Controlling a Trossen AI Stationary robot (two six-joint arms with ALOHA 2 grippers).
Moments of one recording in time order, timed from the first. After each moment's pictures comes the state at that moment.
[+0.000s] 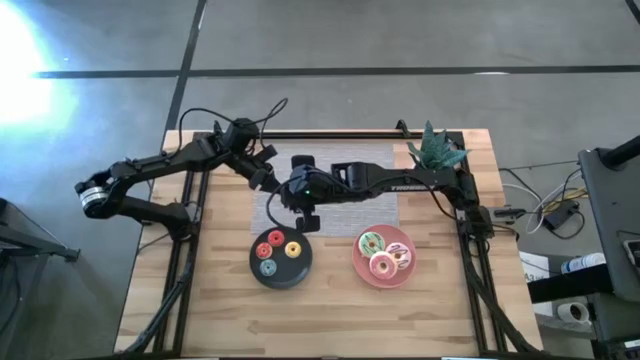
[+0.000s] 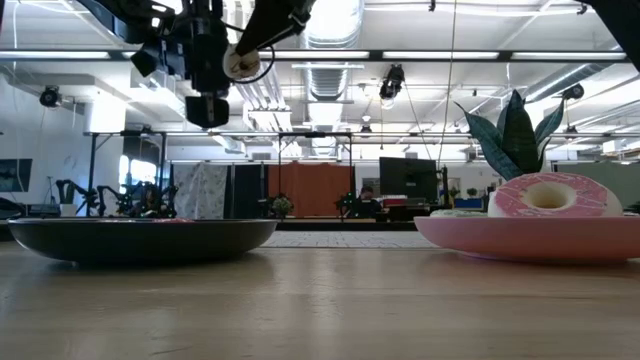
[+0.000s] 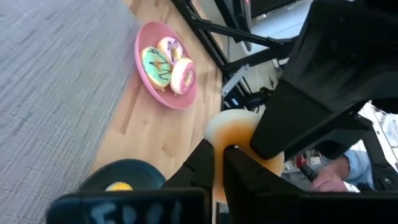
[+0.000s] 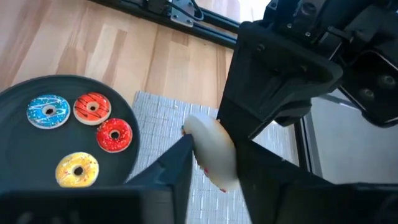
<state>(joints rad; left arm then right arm) 0.58 1.19 0.86 -0.29 0.97 -0.52 0.03 2.09 2.13 -0.78 0.23 -0.26</state>
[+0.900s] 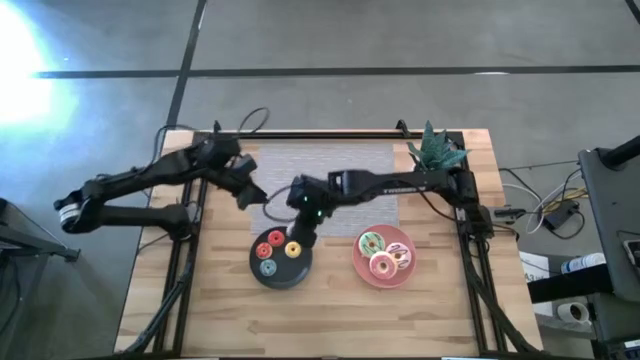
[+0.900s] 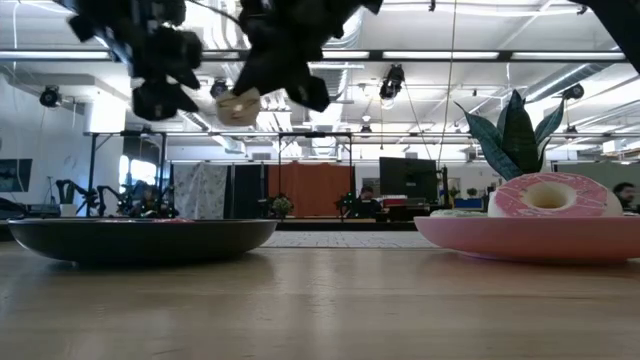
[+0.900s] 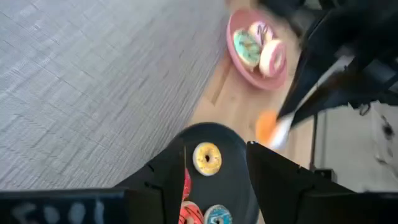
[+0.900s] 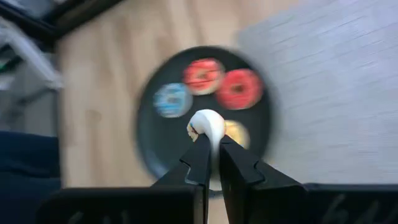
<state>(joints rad) 0.48 0.93 0.79 -0.62 0.50 -0.38 0.00 2.09 1.90 -0.70 -0.21 0.46</state>
